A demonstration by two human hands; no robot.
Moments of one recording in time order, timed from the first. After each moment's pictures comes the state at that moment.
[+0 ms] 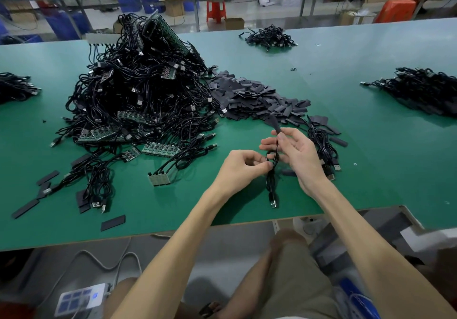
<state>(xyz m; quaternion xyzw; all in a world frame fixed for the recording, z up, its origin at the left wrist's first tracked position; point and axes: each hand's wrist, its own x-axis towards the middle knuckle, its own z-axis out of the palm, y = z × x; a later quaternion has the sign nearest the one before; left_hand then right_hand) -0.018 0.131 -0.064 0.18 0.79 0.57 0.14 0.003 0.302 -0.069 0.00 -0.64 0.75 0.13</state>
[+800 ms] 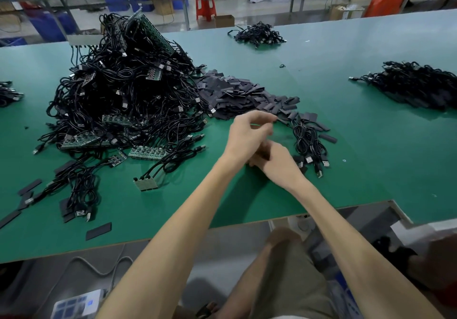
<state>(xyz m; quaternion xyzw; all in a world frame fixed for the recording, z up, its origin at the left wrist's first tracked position) -0.053 0.187 -0.027 0.19 0.78 0.60 0.03 0.004 0.291 -0.066 0.00 -0.87 0.49 0.08</state>
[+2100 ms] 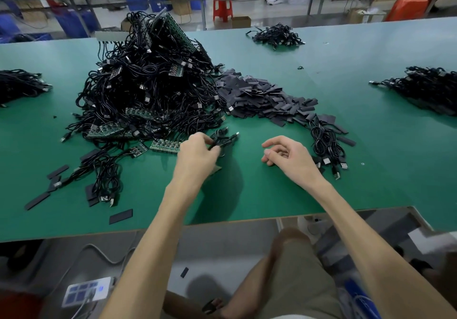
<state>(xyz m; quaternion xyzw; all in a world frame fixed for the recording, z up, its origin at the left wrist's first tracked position) -0.030 0.061 -0.025 0.00 0.93 0.36 -0.03 0.005 0.293 -0.068 0.02 -0.84 0.54 0.08</state>
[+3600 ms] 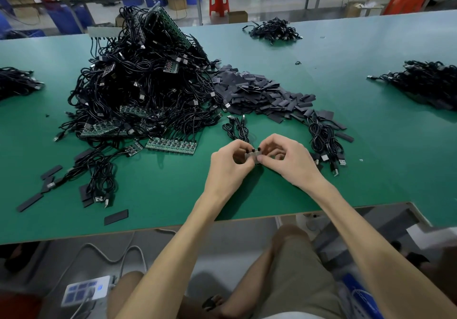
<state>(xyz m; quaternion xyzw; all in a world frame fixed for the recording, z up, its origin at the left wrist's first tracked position) -0.013 0.111 -0.075 0.16 0.84 0.52 -0.06 0.010 0.290 -0.067 0.05 -0.88 0.46 0.10</state>
